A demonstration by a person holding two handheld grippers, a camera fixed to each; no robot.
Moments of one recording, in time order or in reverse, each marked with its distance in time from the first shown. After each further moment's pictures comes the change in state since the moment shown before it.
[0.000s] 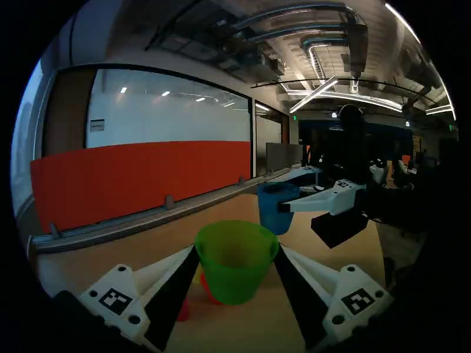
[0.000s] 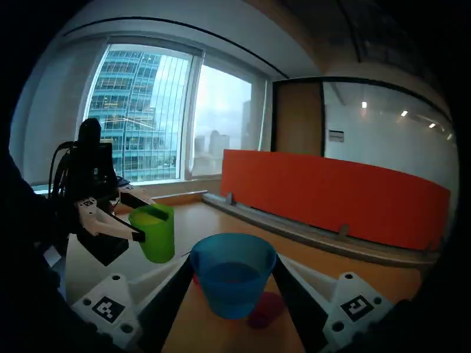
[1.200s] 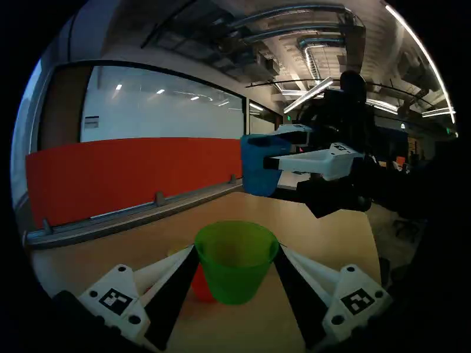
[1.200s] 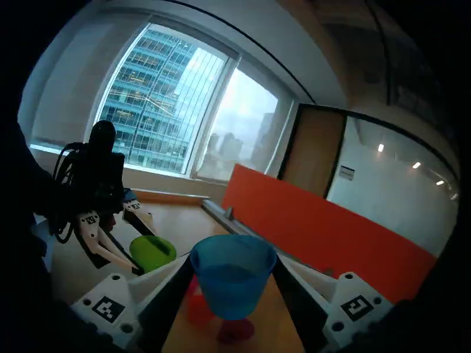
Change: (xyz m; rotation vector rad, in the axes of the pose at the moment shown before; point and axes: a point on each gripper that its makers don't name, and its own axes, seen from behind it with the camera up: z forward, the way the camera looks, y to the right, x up) left arm -0.010 0.019 0.011 -0.042 0.002 -0.010; right arm 0.066 0.006 0.000 0.023 0.026 -0.273
